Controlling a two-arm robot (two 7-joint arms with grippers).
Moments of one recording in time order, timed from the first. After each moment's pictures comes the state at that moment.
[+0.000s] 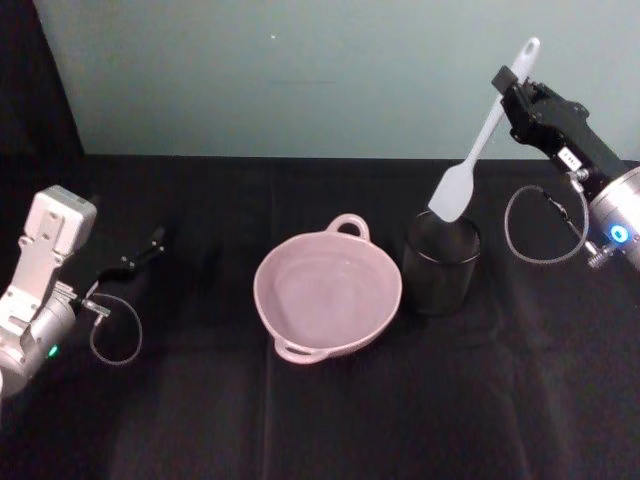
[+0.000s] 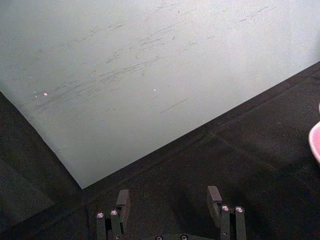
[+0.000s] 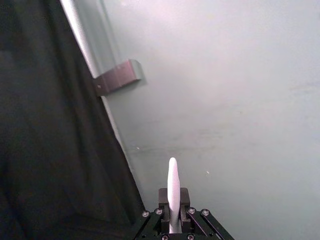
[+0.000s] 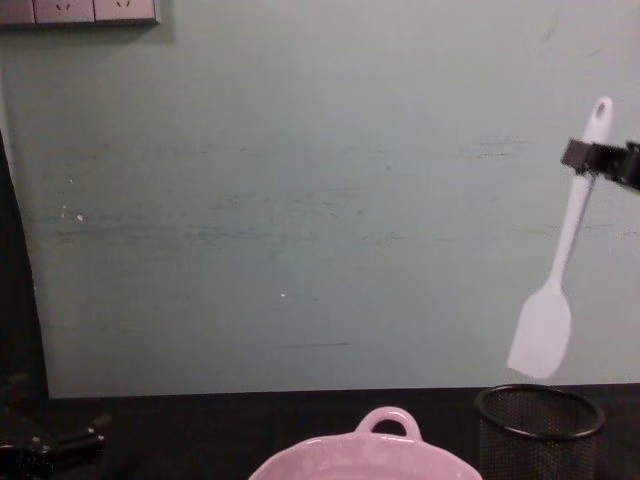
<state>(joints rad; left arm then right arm) -0.20 0.60 0.45 -1.41 -0.25 -0.12 0.03 0.27 0.38 -0.15 -1.55 0.73 0.04 0.40</state>
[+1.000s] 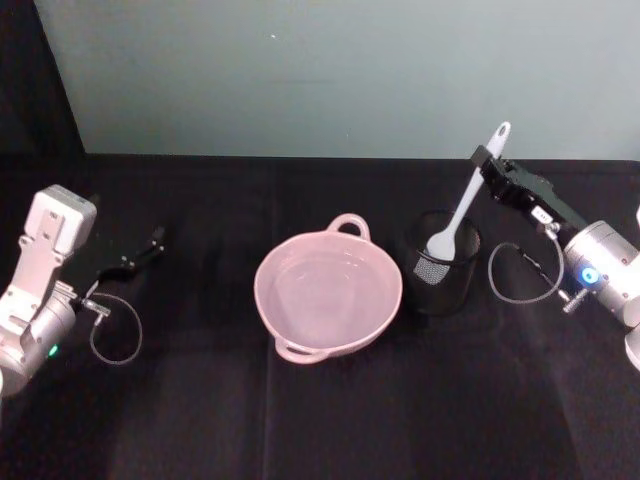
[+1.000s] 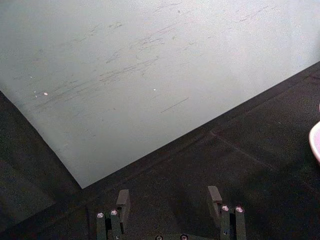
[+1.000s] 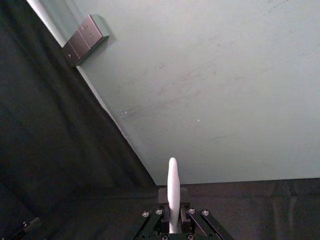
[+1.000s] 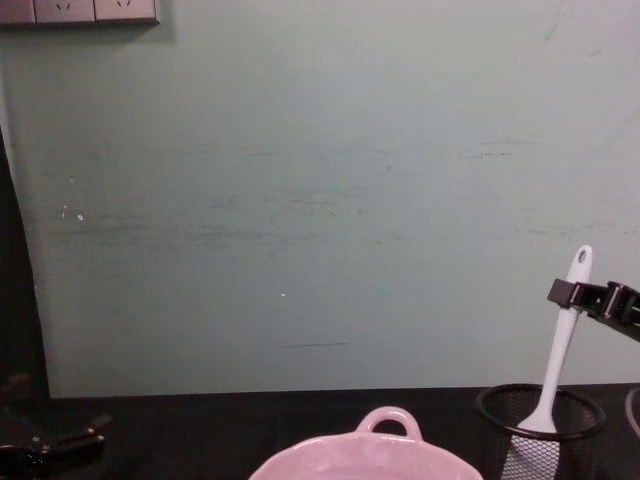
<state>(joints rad) -0.20 0.60 0.45 -1.41 -0.25 -0.12 0.03 0.36 0.38 -0.24 -1.23 0.86 0.05 0.49</state>
